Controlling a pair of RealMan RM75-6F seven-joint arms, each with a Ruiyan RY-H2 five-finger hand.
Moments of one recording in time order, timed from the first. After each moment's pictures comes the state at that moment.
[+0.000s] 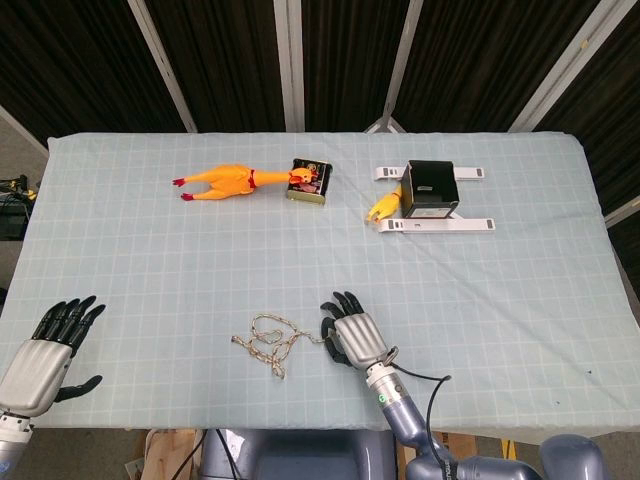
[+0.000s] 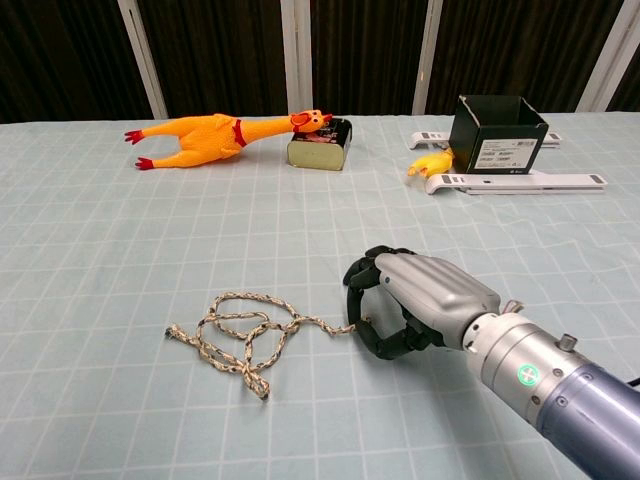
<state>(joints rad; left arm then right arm) -0.09 -1.12 0.07 -1.64 1.68 1.49 0.08 0.54 -1.94 0.14 -1.37 -1.26 1.08 -0.33</state>
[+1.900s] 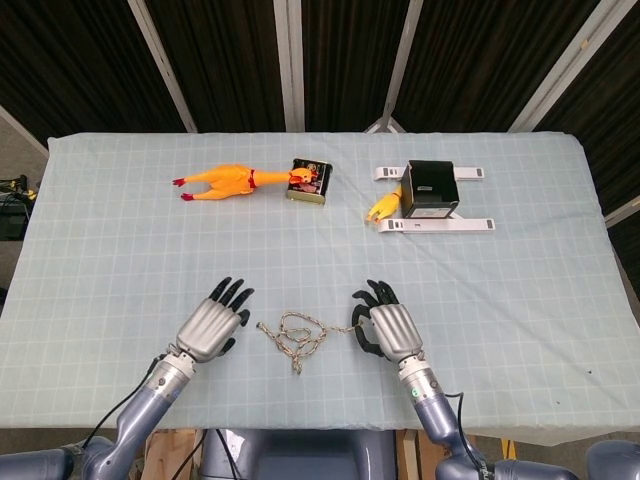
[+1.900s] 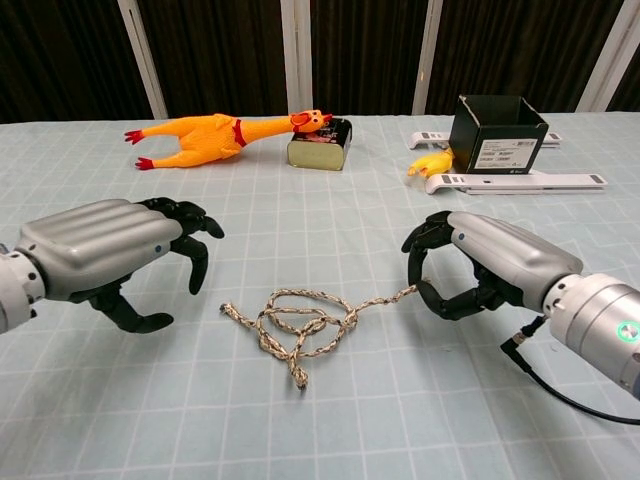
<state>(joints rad) -0.52 -1.58 -0.10 -1.67 1.31 1.03 0.74 0.48 -1.76 0.14 -1.53 -1.24 1.14 -0.27</state>
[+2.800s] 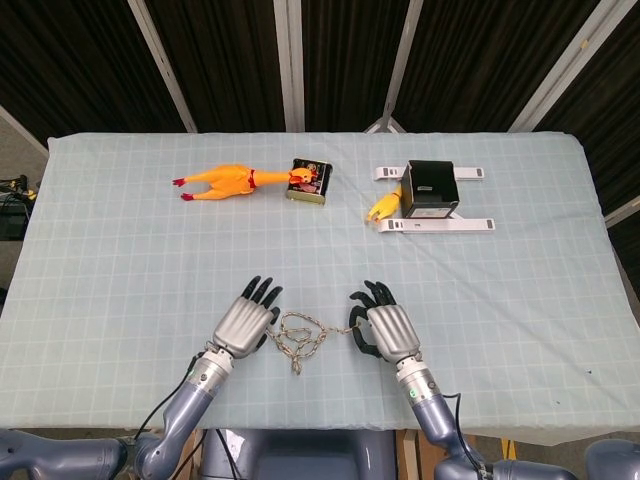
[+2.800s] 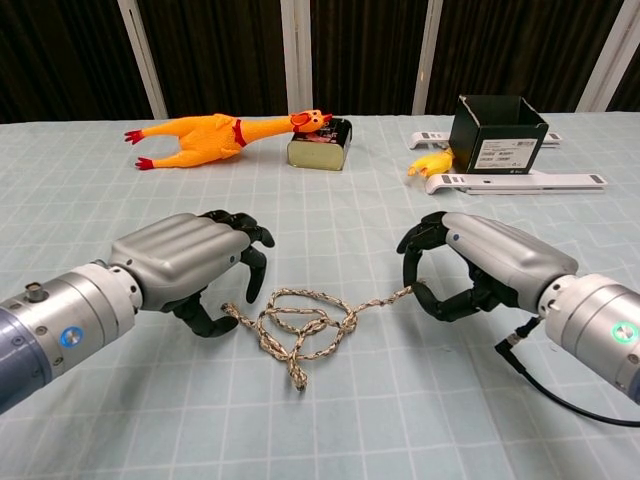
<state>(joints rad) -0.62 -1.79 -0.12 -1.56 1.16 1.07 0.84 0.49 -1.76 0.14 -1.54 -1.24 1.14 -0.29</state>
